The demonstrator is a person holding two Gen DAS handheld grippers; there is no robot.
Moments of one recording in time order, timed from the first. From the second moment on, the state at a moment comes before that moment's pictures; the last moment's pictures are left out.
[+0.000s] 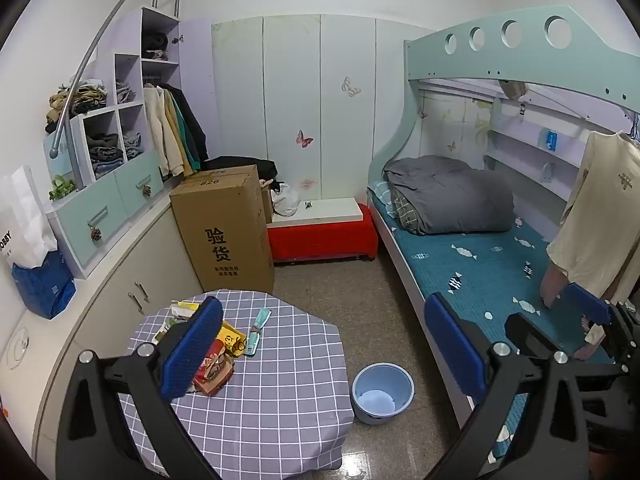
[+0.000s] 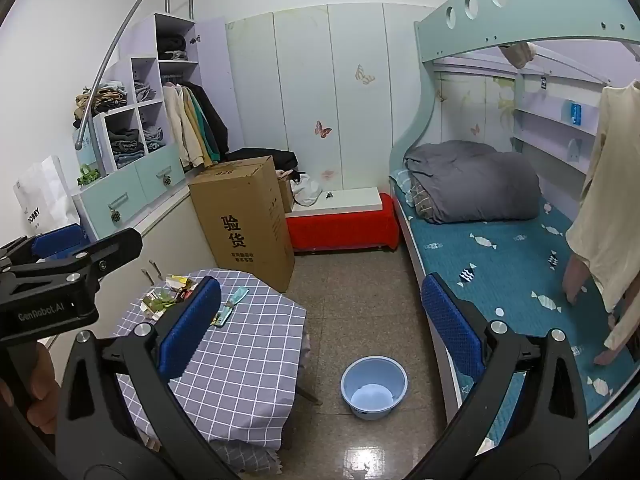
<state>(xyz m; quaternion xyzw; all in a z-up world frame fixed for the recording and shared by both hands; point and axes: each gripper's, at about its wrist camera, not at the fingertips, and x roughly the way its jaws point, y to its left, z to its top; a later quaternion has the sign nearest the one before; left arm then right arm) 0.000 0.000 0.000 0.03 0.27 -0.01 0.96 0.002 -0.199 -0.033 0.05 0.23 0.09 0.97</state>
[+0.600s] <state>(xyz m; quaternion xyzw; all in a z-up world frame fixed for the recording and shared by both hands) 0.011 -0.004 0.002 0.03 0.27 -0.01 0.96 0.014 -0.197 -0.035 0.06 0.23 0.09 0.97</state>
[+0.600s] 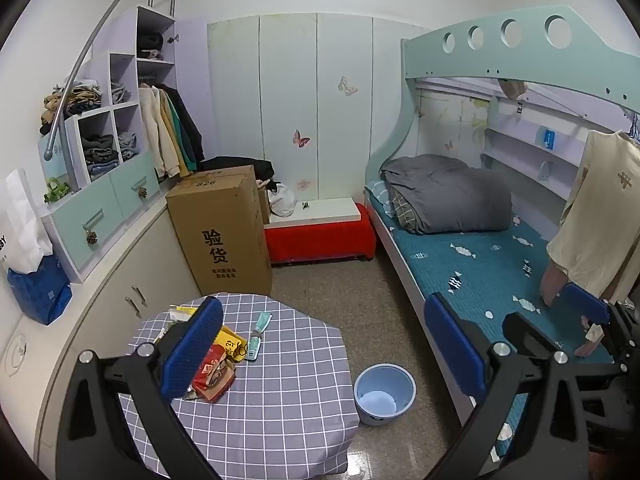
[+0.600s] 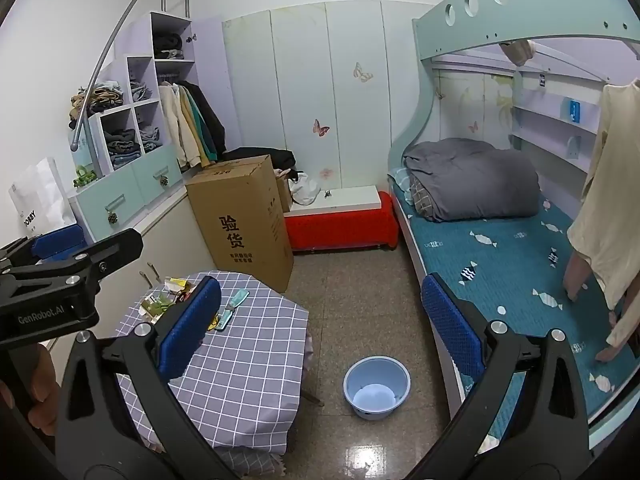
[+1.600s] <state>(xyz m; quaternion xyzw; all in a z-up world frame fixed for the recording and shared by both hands) 0.030 -0.016 -0.012 0.03 0.27 -0.02 0.96 0.022 -0.189 -0.044 0.05 0.24 0.08 0.97</state>
